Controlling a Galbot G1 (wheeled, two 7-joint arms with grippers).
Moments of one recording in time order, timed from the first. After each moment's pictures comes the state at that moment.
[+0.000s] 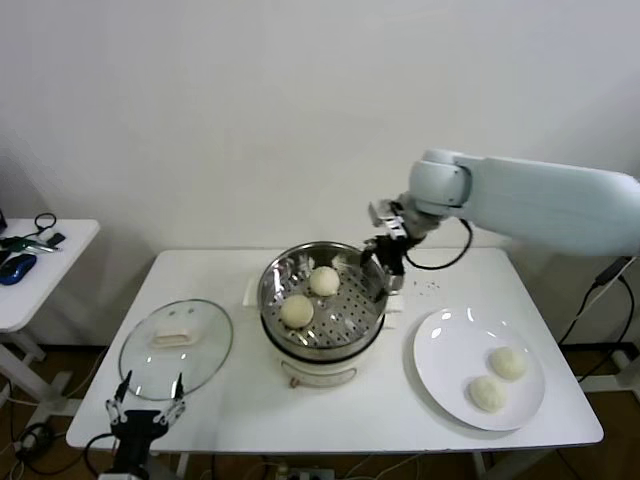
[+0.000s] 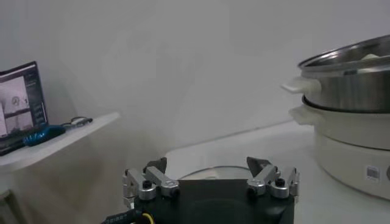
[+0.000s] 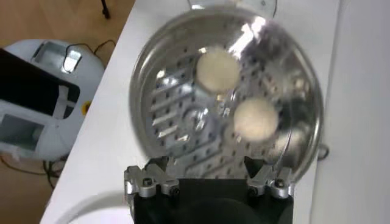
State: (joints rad) left arm 1.77 -1.45 -0.74 -2.02 0.06 -0.09 -0.04; right arm 0.78 0.84 -1.53 1.49 0.58 -0.31 -1.02
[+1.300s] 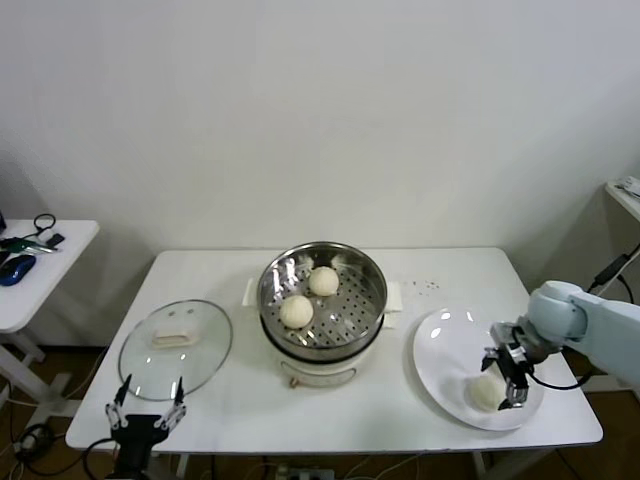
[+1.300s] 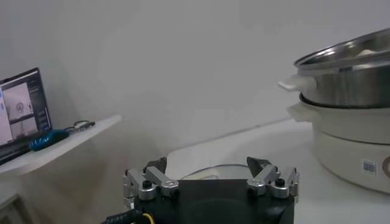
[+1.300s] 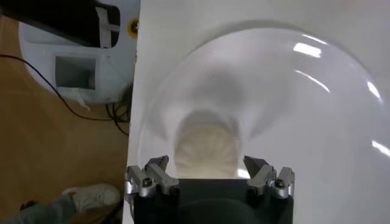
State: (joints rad) left arm 1.79 -1.47 -0.73 -2.02 0.10 -0.09 -0.05; right arm 0.13 0.47 -1.19 1.45 0.11 -0.26 -1.06
